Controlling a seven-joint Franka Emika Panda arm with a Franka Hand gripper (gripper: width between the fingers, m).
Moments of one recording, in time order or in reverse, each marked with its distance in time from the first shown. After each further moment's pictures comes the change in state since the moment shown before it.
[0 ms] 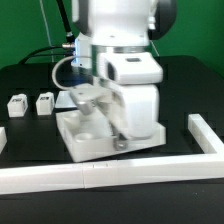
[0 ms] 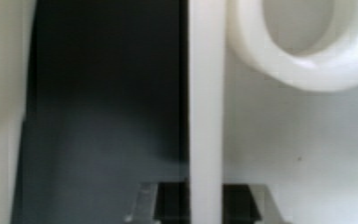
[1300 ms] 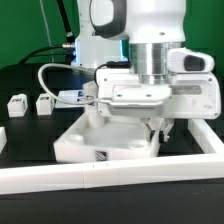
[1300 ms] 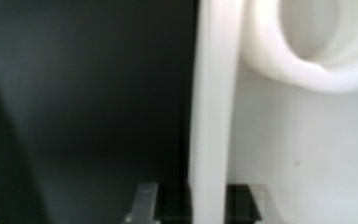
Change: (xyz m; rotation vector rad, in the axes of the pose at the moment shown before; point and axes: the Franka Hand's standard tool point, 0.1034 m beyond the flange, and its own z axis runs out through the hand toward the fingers) arm 0.072 0.003 -0.001 -0.054 0.013 -1.111
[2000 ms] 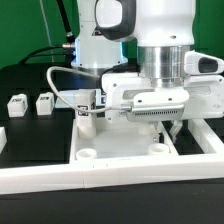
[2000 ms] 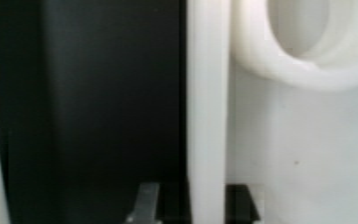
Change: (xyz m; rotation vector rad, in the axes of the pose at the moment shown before) arm -0.001 0.022 0.002 -0.002 0.015 -0.142
